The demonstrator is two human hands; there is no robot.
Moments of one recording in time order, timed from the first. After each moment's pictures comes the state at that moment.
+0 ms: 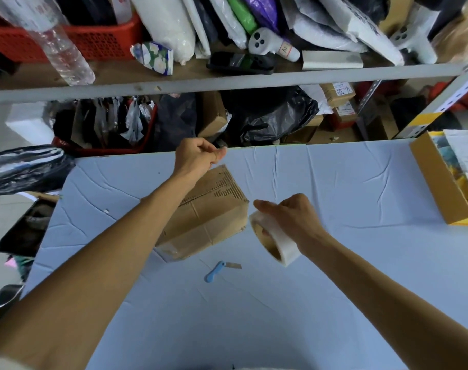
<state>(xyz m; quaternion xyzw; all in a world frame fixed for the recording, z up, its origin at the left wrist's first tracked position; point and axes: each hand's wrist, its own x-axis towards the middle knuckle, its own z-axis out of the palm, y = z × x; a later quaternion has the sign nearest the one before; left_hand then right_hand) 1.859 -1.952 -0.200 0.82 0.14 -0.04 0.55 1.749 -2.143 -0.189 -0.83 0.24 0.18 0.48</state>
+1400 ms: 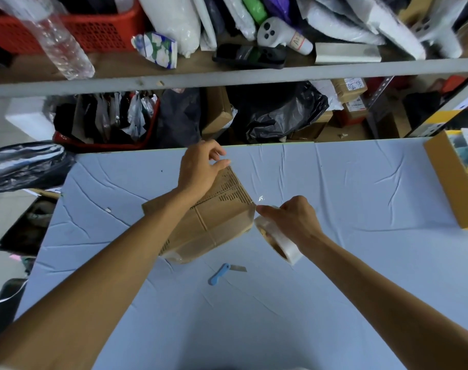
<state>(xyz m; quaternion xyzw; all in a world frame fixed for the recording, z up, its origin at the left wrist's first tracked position) 1.855 -1.945 -0.224 0.93 0.00 0.03 0.37 1.769 -2.136 -0.214 -0.86 0.24 0.17 0.42</state>
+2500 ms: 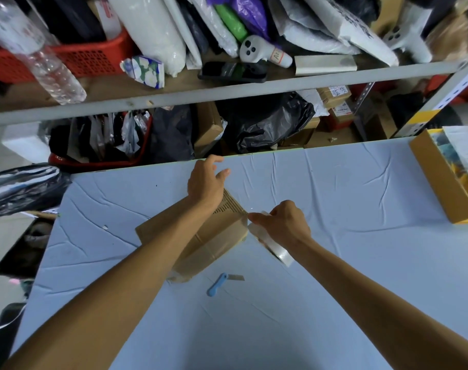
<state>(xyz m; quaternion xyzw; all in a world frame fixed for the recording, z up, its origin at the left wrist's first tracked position) 1.847 -1.982 -0.218 0.93 0.07 0.01 0.37 1.774 -2.136 -0.229 -0.87 0.24 0.18 0.39</state>
